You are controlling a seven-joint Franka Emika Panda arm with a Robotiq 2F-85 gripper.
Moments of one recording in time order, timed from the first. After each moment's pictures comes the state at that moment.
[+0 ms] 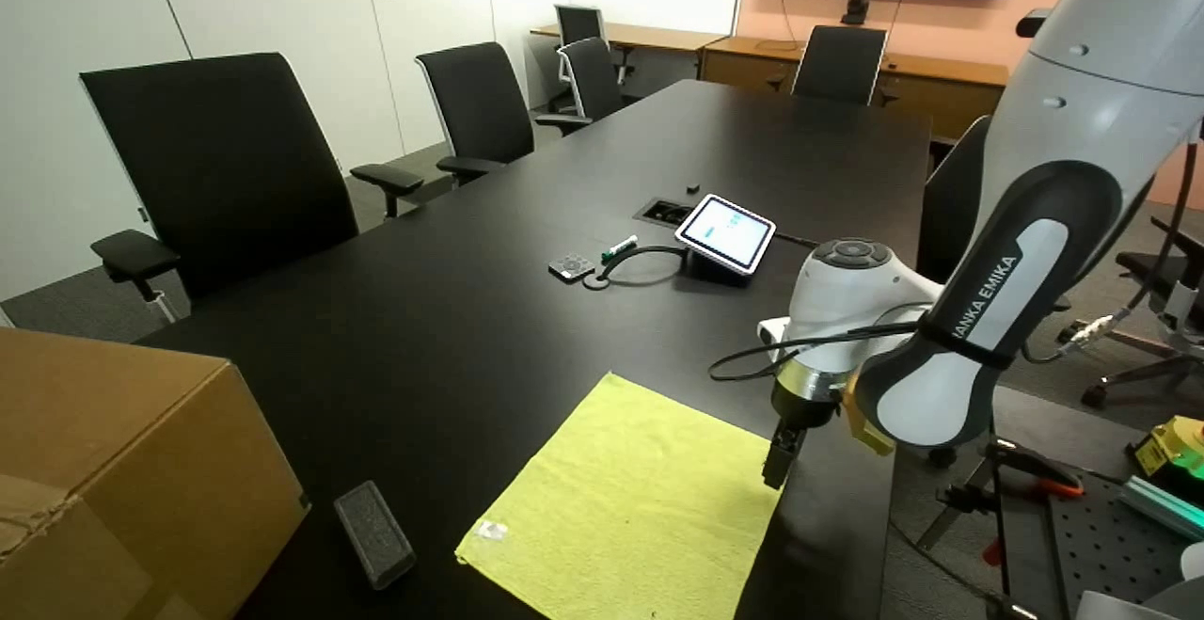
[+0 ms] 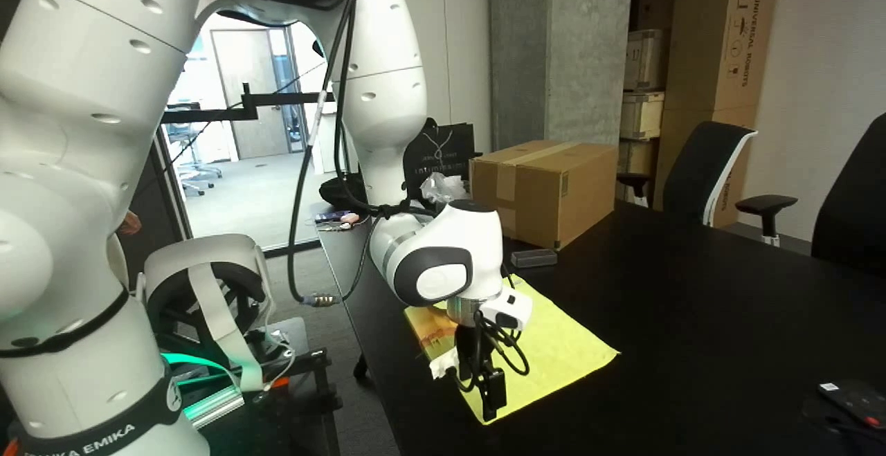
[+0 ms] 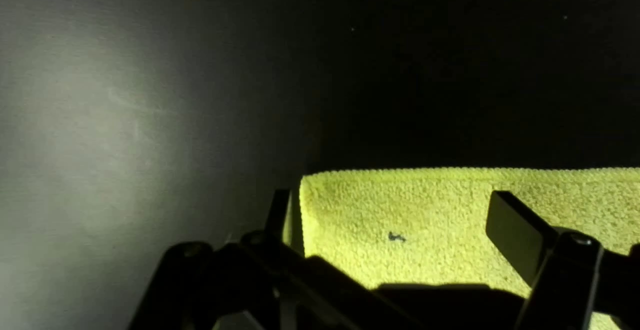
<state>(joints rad) 0.09 0.56 -0.05 -2.46 -0.01 3.01 0.06</state>
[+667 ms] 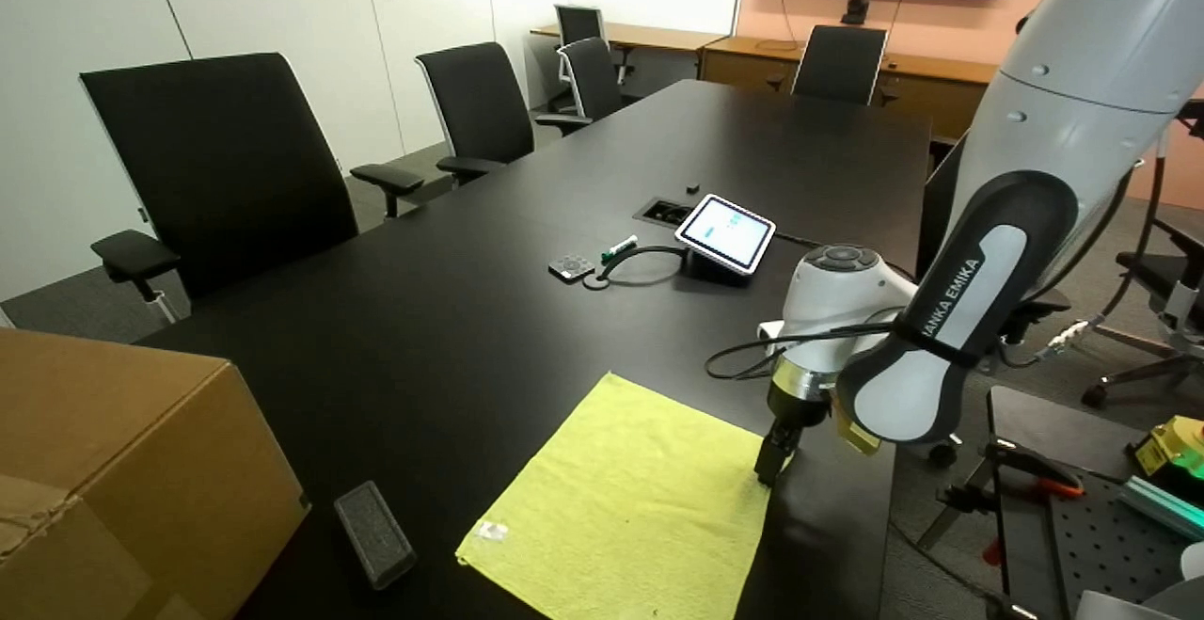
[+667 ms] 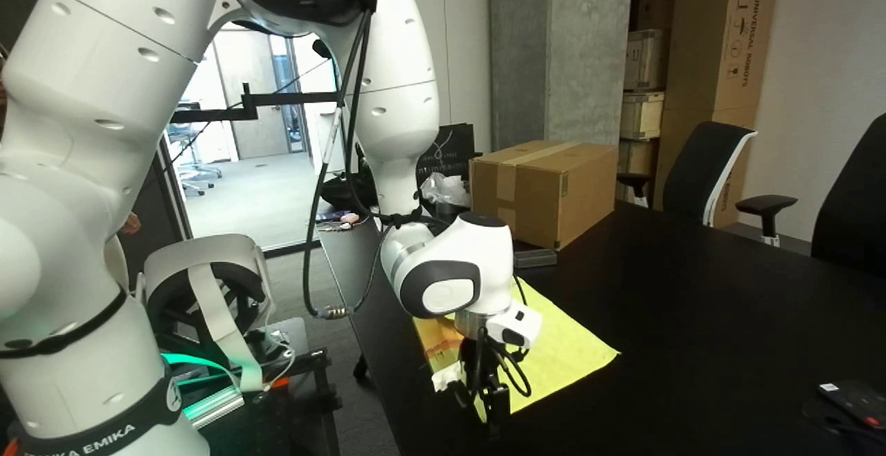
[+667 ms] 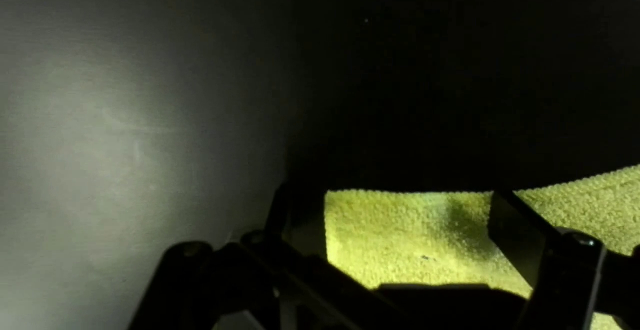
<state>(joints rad) 0.04 0.61 -0.03 -2.42 0.04 3.01 0.07</state>
